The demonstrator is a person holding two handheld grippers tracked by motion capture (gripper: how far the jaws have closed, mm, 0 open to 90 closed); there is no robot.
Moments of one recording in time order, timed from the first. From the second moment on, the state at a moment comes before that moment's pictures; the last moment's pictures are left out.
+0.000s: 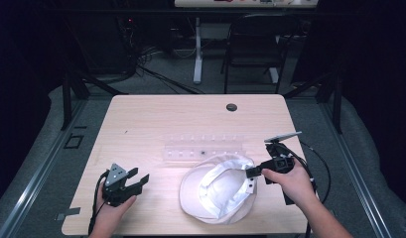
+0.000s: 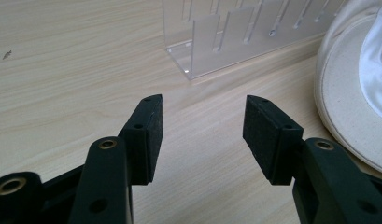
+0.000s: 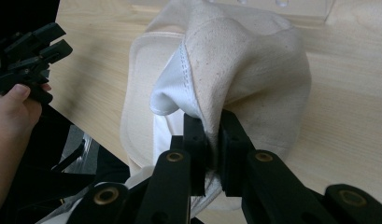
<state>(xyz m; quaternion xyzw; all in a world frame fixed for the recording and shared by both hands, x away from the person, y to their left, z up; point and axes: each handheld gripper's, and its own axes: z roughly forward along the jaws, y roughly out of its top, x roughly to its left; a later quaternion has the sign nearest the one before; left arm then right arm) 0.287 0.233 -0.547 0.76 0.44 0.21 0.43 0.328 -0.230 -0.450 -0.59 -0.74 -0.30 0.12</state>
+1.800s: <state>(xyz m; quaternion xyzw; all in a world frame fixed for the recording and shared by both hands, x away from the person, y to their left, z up) 0.286 0.226 -0.548 0.77 0.43 0.21 0.42 0.335 -0.212 -0.380 -0.52 -0.71 -0.44 0.18</state>
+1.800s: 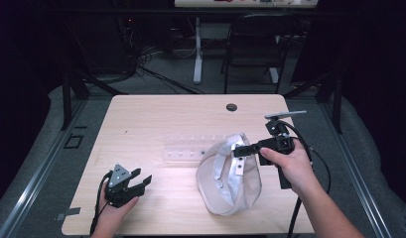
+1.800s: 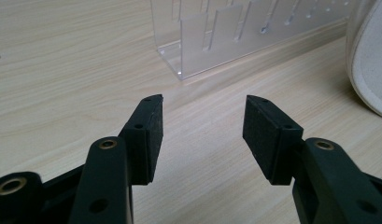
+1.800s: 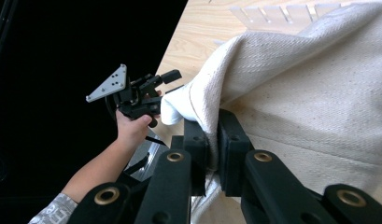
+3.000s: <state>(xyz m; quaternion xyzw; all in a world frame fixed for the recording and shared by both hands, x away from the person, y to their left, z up) 0.273 0.191 -0.534 0.78 0.38 0.20 0.44 0.346 -0.208 -0.321 -0.52 -0.70 -0.46 0.14</state>
